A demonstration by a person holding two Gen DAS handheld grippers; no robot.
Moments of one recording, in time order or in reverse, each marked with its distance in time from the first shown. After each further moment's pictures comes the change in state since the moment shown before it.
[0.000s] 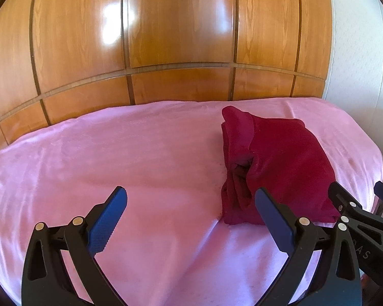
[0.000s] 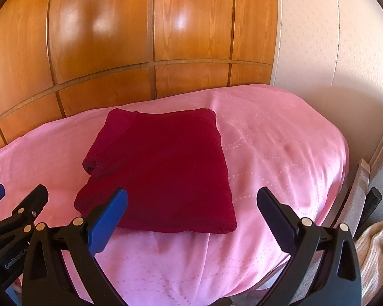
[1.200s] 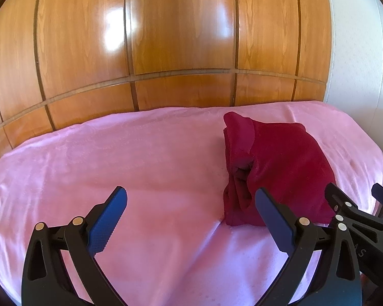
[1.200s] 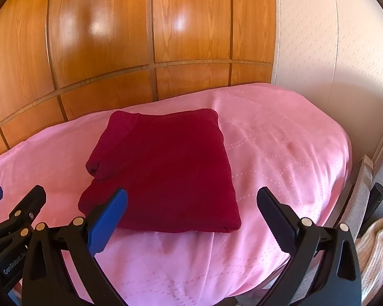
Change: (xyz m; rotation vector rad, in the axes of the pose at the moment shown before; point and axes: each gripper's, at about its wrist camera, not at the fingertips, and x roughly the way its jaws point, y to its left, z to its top) left arm -0.009 0.004 -0.003 0.009 -0.031 0.005; right arm 0.001 0.000 0.001 0.019 -0.009 0.021
